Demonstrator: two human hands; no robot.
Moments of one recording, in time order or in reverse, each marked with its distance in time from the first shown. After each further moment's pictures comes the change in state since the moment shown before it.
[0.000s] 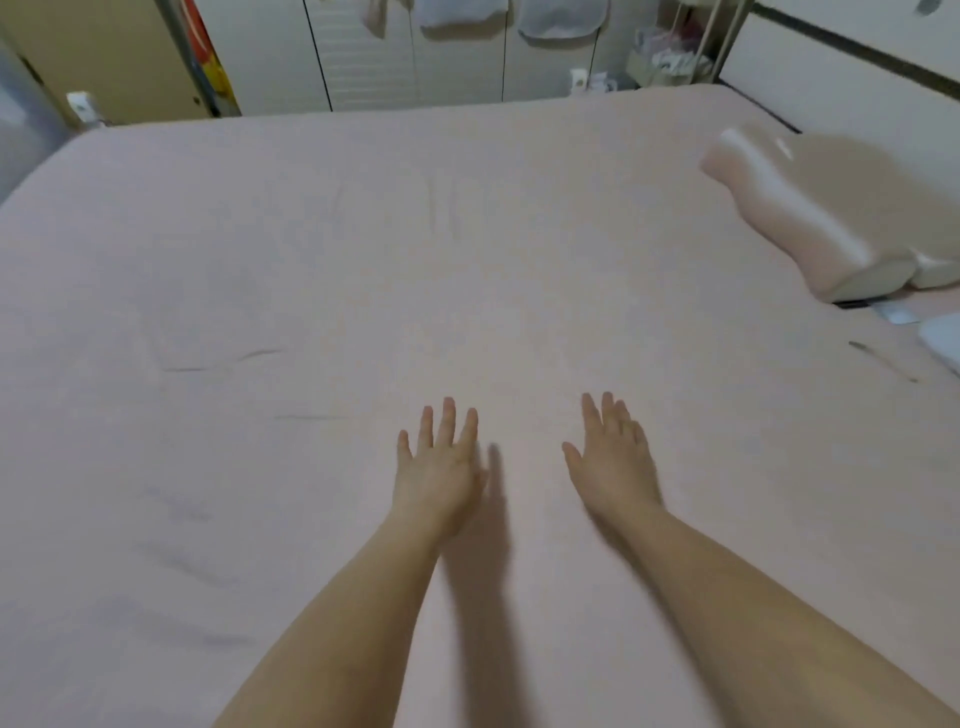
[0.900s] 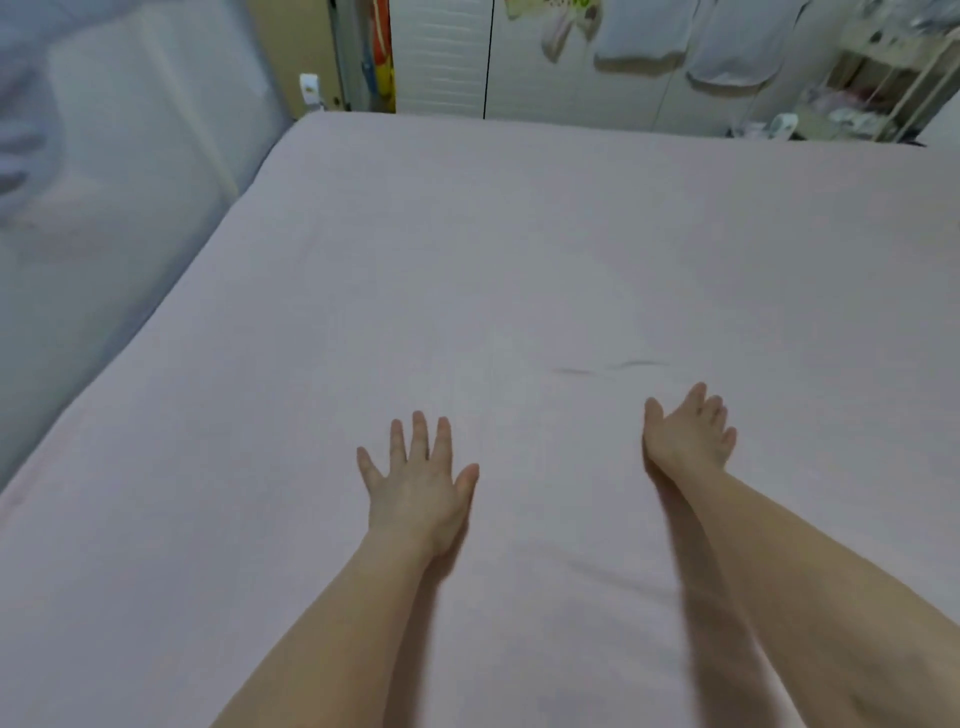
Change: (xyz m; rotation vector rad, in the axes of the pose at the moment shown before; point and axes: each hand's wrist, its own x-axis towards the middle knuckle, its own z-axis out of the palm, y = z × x) left_hand -0.038 -0.548 0.021 -0.108 0.056 -0.194; right_hand 0.058 -0.461 0.134 0.217 0.141 0.363
